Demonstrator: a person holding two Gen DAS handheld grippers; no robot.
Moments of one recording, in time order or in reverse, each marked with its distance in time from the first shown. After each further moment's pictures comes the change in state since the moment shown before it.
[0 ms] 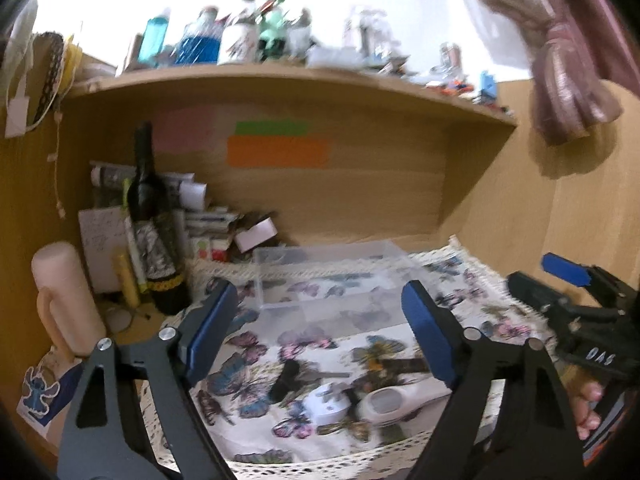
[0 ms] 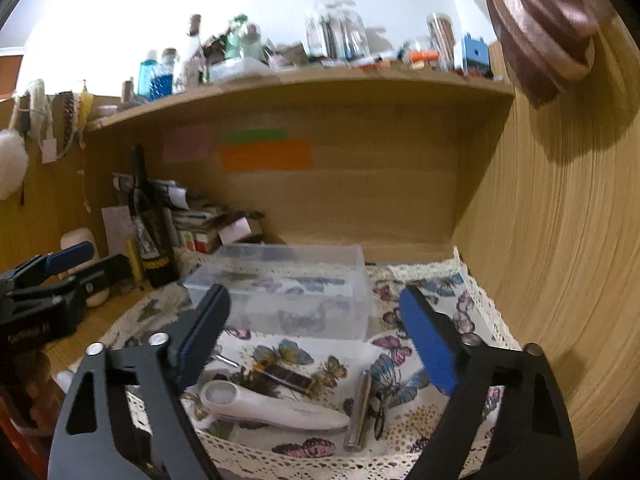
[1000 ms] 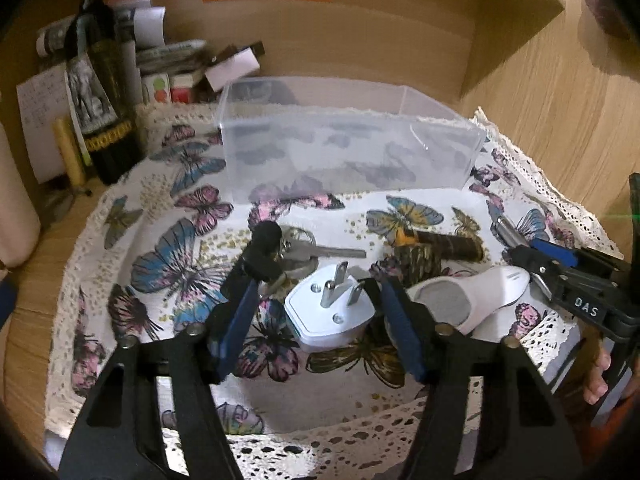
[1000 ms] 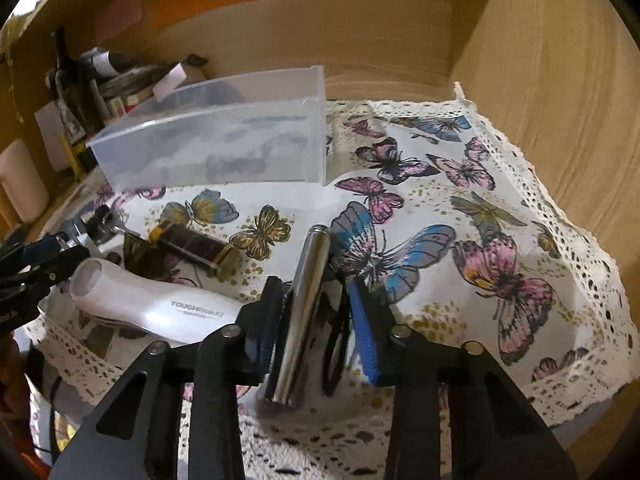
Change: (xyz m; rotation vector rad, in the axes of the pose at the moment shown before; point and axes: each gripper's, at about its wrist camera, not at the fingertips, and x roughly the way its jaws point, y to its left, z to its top) left arm 0.102 -0.003 -0.090 -0.032 0.437 -0.050; right arm 0.100 -0.047 -0.085 0.037 0.460 -0.030
